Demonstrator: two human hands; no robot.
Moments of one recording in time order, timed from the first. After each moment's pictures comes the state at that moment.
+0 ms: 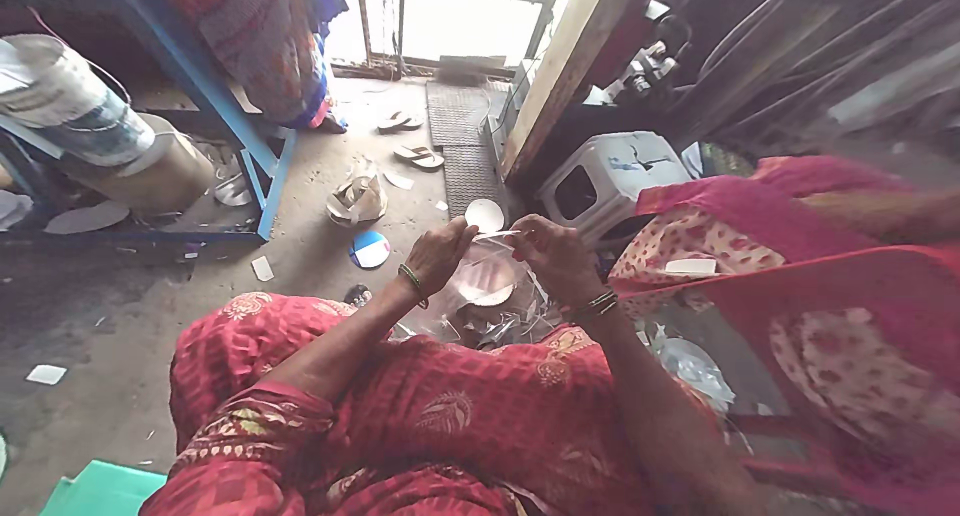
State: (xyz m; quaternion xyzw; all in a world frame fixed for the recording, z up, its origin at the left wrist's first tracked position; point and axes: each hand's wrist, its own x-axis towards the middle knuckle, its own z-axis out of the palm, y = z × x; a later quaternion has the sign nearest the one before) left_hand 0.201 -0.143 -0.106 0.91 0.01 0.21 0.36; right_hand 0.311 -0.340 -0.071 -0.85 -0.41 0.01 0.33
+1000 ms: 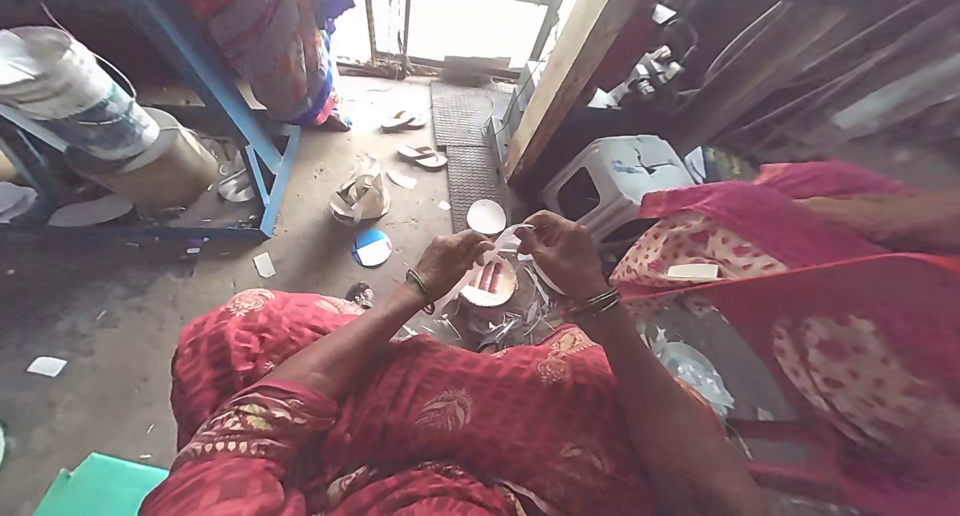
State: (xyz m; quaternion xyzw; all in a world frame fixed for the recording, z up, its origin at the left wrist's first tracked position) left_hand 0.198 -0.150 -0.115 0.86 -0.05 0.20 0.46; right_hand 0.315 -0.337 -0.070 -0.85 -0.37 0.02 0.37
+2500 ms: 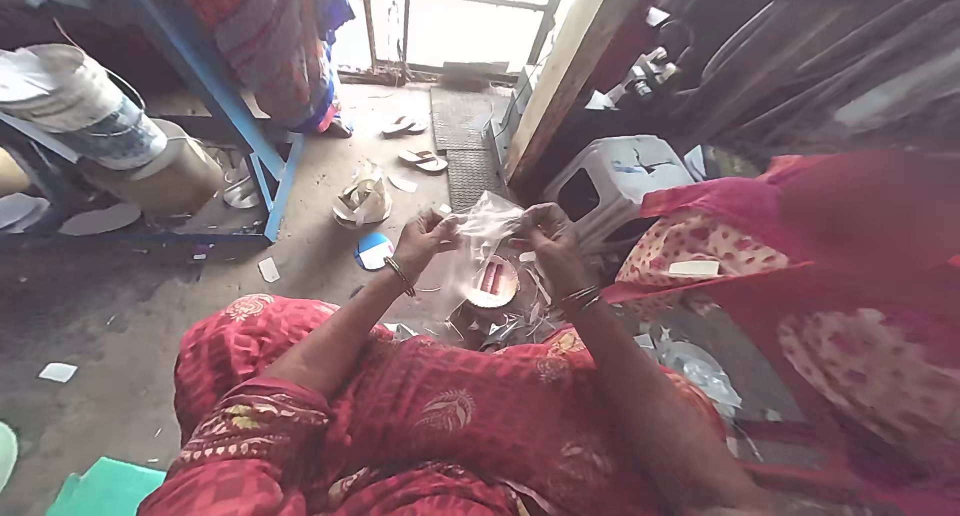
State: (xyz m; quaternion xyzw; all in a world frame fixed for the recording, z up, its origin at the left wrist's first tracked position) left_hand 0.196 -0.126 -0.091 0.62 0.19 0.13 0.75; right_hand 0.310 -0.321 -0.083 -0.73 -0.25 0.12 0.63
